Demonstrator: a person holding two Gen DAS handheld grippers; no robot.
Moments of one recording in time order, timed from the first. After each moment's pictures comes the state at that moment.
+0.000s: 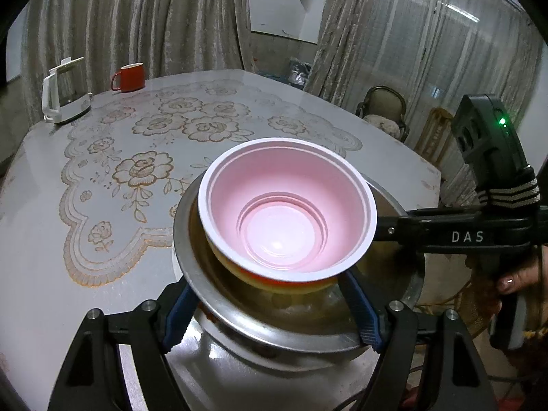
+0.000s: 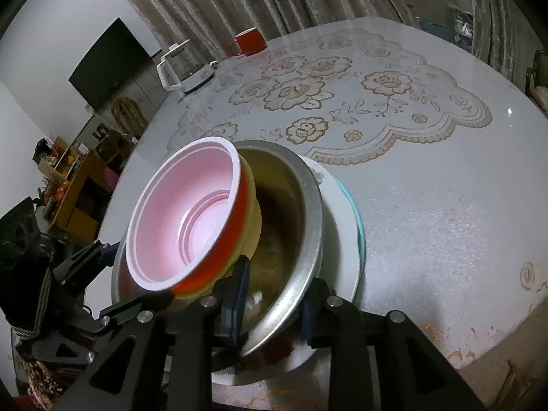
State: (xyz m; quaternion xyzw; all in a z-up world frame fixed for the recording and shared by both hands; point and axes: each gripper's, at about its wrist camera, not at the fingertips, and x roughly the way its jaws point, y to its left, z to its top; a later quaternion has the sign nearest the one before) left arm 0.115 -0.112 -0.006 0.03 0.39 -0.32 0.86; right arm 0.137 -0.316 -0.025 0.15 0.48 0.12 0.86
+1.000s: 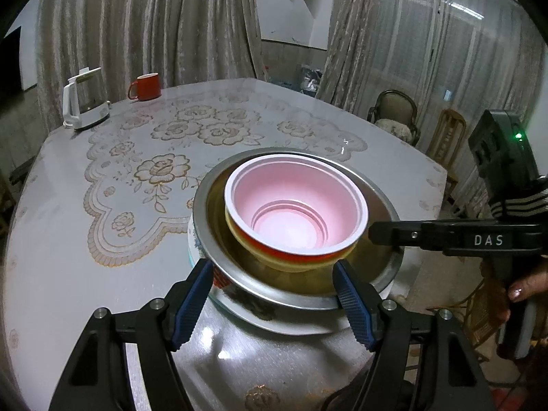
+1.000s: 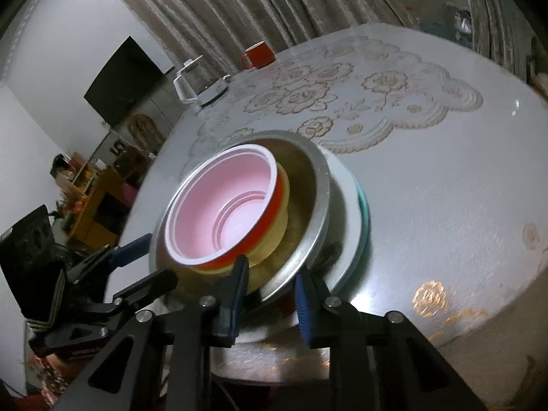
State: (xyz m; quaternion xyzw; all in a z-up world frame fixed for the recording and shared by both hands) left arm 0.083 -0.102 0.003 0.05 0.37 -0.29 0.88; right arm 0.095 -0.323 -0.021 0.19 0.44 0.15 0.86
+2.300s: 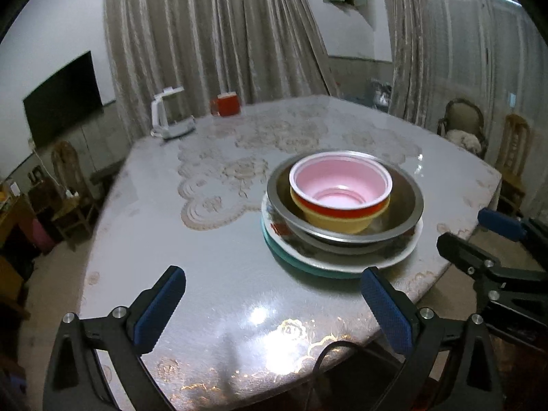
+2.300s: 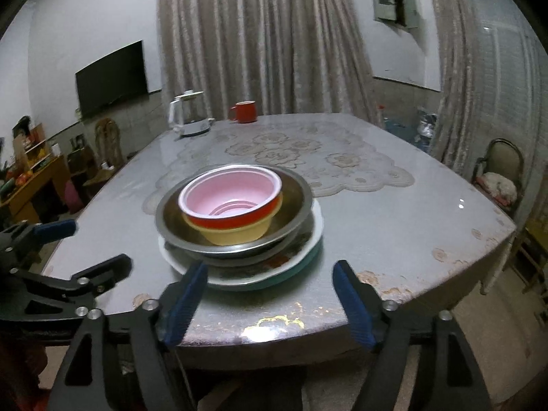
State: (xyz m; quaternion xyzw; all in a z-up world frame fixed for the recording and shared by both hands) left arm -0.006 -0.088 0.018 0.09 0.32 -0.11 0.94; right arm -0.011 -0.269 0.003 0.01 0.31 0.01 0.95
